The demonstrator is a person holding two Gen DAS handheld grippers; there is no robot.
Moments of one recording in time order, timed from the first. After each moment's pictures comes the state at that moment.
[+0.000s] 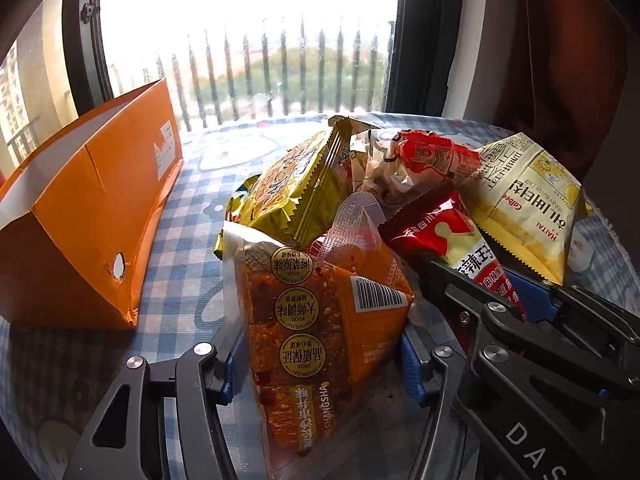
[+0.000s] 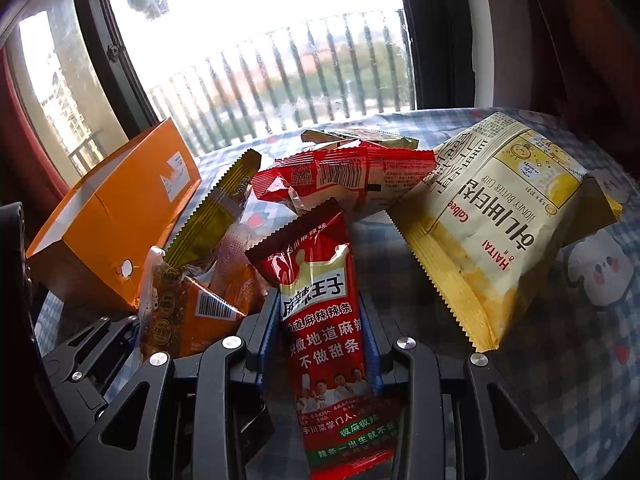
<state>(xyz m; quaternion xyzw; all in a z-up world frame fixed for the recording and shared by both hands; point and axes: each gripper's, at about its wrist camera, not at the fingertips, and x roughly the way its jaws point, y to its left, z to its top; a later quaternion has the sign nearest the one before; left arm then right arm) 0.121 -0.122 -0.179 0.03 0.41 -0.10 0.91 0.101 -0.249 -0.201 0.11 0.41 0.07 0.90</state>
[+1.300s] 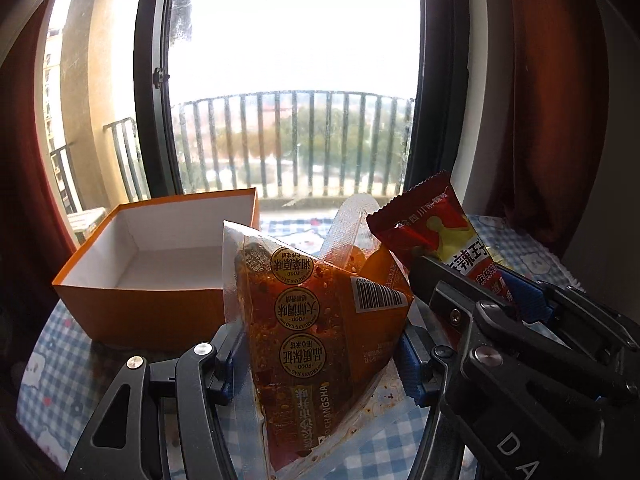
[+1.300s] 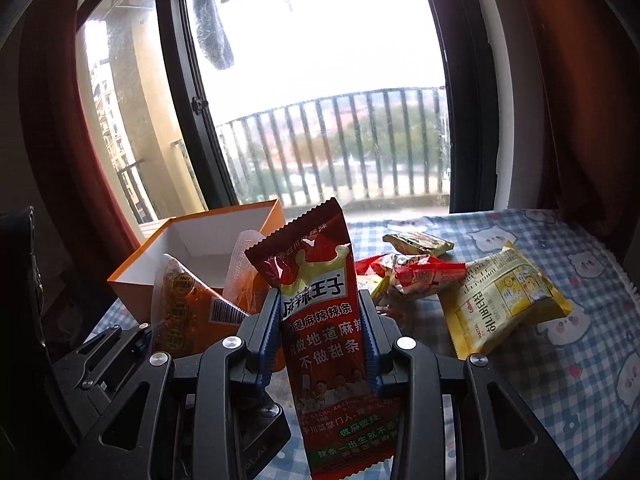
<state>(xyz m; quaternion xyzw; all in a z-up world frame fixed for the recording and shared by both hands) 0.043 -0.061 -0.065 0.00 0.29 -0.07 0.95 0.030 -0.187 -0.074 0.07 0.29 0.12 0.95</state>
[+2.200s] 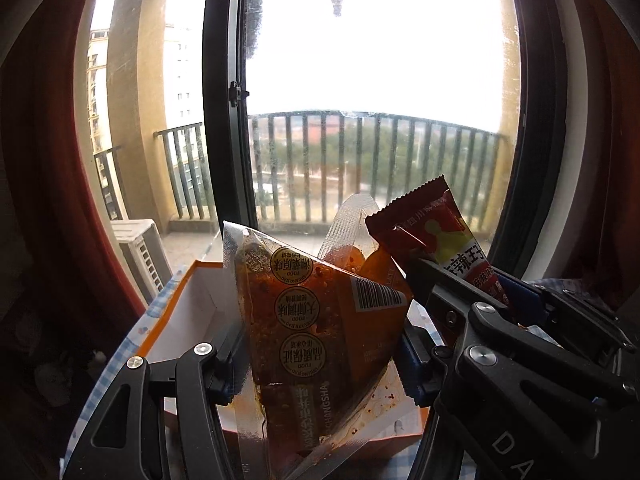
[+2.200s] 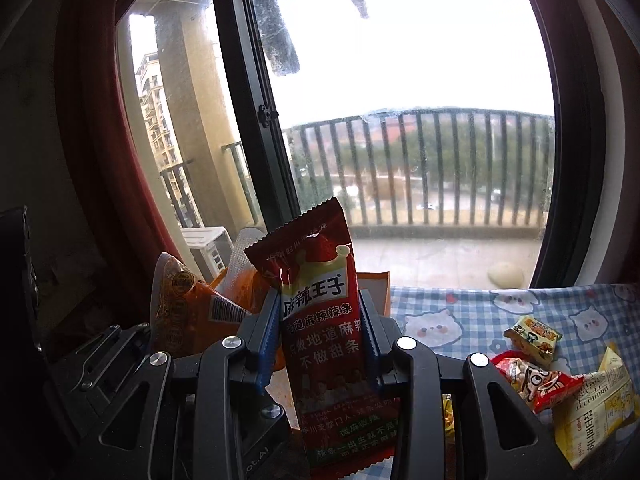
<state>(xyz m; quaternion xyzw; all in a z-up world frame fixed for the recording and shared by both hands) 0.137 0.054 -0.031 -0.01 0.26 0.03 0.96 0.162 -0.055 -0.040 0.07 0.27 0.21 0.94</state>
